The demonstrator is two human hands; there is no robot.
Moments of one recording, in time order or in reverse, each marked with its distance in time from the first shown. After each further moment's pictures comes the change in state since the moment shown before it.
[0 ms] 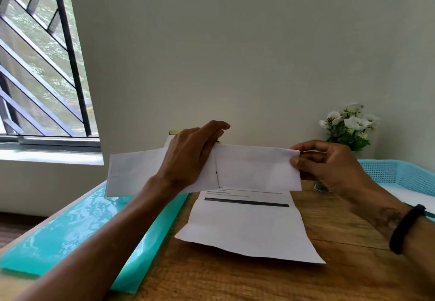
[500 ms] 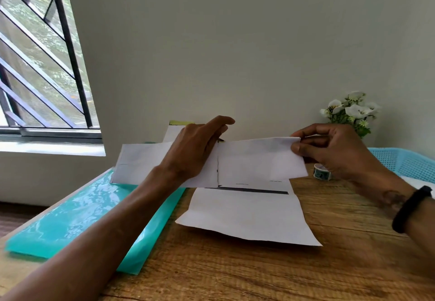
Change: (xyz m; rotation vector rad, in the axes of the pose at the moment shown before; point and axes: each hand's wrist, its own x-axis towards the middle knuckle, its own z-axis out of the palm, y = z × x) left_hand -0.006 0.003 0.005 -0.020 -0.119 0.009; right_hand -0.004 -0.017 -0.003 -0.134 -0.031 -0.079
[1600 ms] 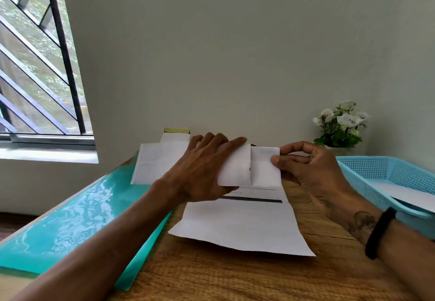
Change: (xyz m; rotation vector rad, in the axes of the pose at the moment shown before) left_hand -0.007 0.000 0.024 0.313 -0.218 0.197; right_hand -0.012 0.014 0.035 0.279 0.123 0.092
